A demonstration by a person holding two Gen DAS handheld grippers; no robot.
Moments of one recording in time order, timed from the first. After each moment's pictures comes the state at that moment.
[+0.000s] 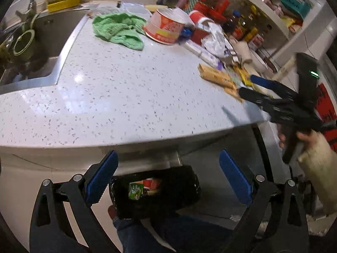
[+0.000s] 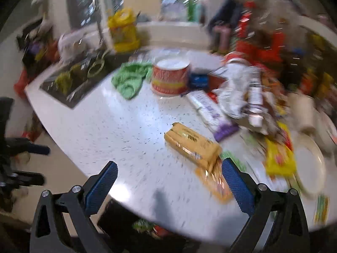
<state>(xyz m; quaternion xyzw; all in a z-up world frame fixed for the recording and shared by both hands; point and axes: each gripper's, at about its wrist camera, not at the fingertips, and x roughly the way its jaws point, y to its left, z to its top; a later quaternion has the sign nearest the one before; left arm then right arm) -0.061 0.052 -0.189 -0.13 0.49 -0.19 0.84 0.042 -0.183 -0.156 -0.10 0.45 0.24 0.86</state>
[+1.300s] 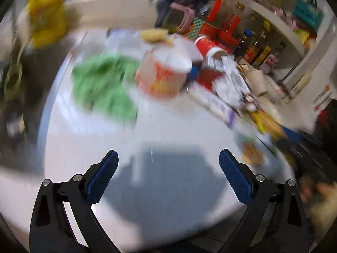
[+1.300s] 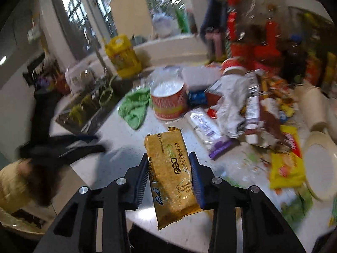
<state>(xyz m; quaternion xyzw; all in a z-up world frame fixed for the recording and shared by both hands) 0.076 0.016 -0.155 -0.06 0.45 -0.17 0.88 0.046 -0.234 -0.111 0.04 0.42 0.26 0.87</state>
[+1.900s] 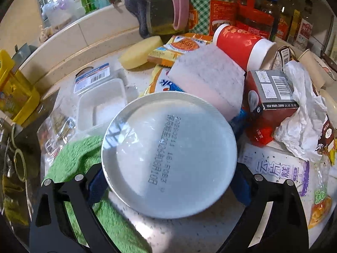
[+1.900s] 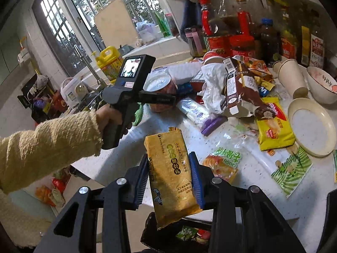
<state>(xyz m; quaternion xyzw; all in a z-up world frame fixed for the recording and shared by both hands) 0.233 -0.037 -0.198 0.11 0.44 -0.13 0.88 0.009 -0.254 -0.113 0.10 0.43 0.23 0.87</state>
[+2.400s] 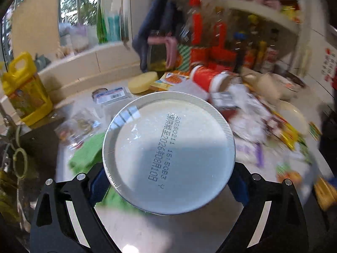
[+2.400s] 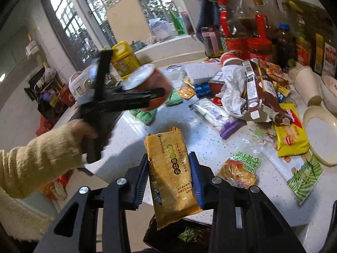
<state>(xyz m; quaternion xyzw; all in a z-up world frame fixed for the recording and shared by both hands) 0.126 0.009 -0.135 0.07 0.34 -0.19 0.92 0.009 -0.227 -0.107 0.08 0.43 0.26 0.86</state>
